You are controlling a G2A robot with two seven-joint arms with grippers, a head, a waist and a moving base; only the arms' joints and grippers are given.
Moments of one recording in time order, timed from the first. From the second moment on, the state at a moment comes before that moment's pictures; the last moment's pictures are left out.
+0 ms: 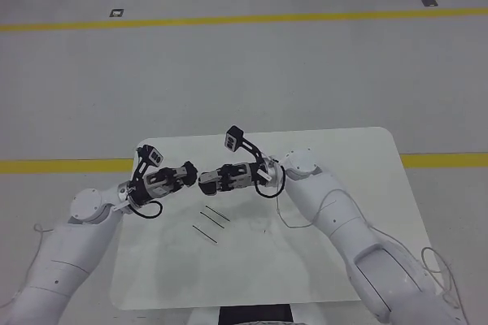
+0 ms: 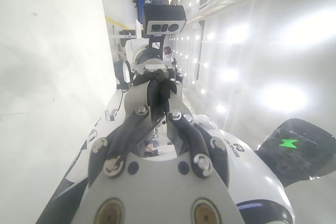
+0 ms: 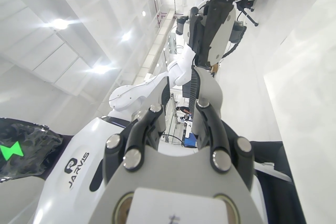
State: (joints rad) left arm 1.28 -0.91 -1.21 -1.35 -0.81 -0.30 -1.08; right arm -0.80 -1.57 0.93 -0.79 0.52 -0.26 1.39
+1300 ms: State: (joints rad) left arm 1.30 -0.91 -1.23 -1.37 -0.72 -0.31 -1.04; right arm -0.75 -1.58 0.81 -0.71 0.60 -0.24 1.39
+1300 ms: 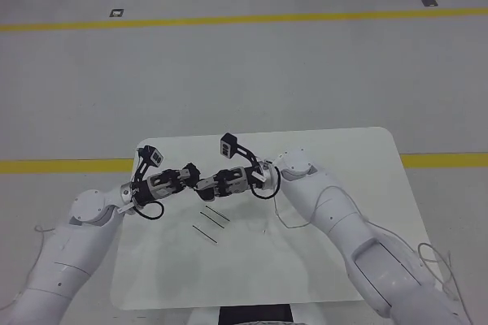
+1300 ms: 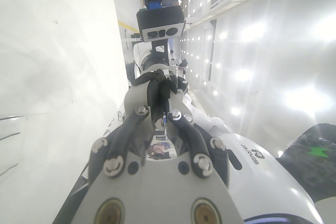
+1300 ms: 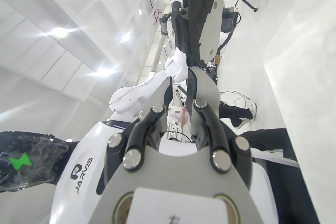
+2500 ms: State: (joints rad) left arm 1.30 -0.92 -1.24 -1.36 -0.73 -0.29 -1.03; right arm -0.74 -1.60 0.76 -0.66 0.59 -0.26 1.38
